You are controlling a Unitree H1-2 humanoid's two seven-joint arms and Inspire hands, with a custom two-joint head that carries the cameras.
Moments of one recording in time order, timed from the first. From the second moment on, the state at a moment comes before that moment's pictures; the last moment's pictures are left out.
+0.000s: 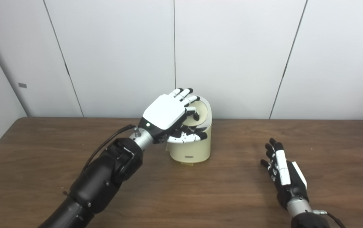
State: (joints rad) left arm -0.66 0.35 -0.48 0.17 1.05 -0.14 -0.06; right arm -0.14 -0.06 -0.07 -0.13 0.06 0.35 -0.02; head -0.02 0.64
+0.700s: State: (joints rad) left arm -0.47 0.09 -0.09 -0.07 0.37 0.20 -0.20; right arm -0.19 -0.09 -0.09 -0.13 0.10 0.38 0.00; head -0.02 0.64
